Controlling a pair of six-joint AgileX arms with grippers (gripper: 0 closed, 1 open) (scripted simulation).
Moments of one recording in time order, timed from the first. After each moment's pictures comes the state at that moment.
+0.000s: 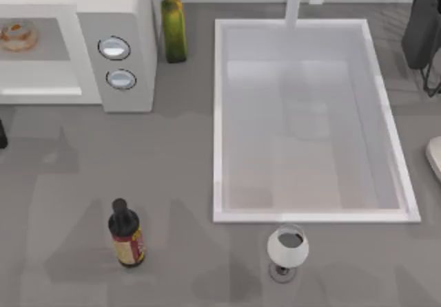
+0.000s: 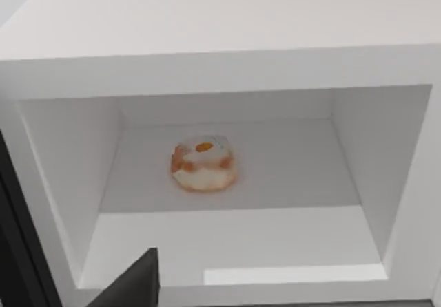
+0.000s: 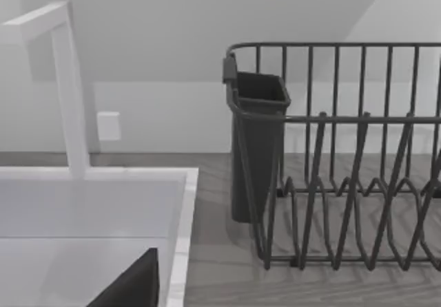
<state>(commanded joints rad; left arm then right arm) 0.17 0.87 0.35 0.31 0.18 0.09 0.00 0.00 0.00 0.00 0.00 0.00</state>
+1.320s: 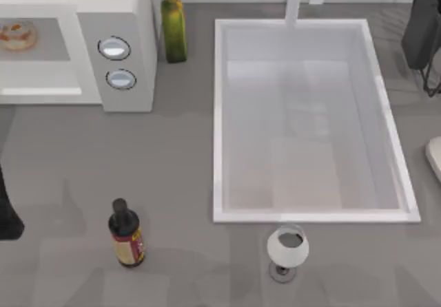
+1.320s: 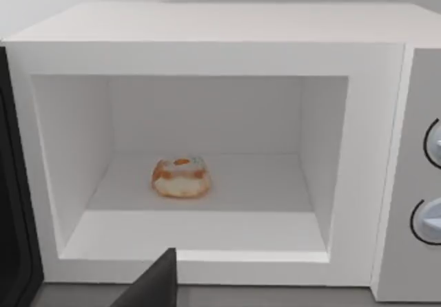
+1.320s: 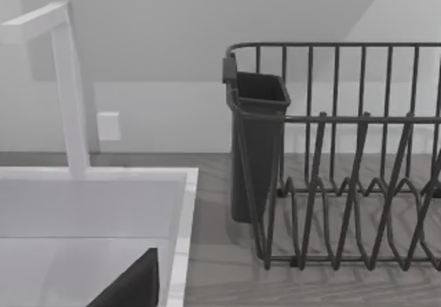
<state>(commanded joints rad) 0.00 0.00 0.00 0.00 0.00 0.00 0.00 0.00 0.00 0.00 0.00 0.00</state>
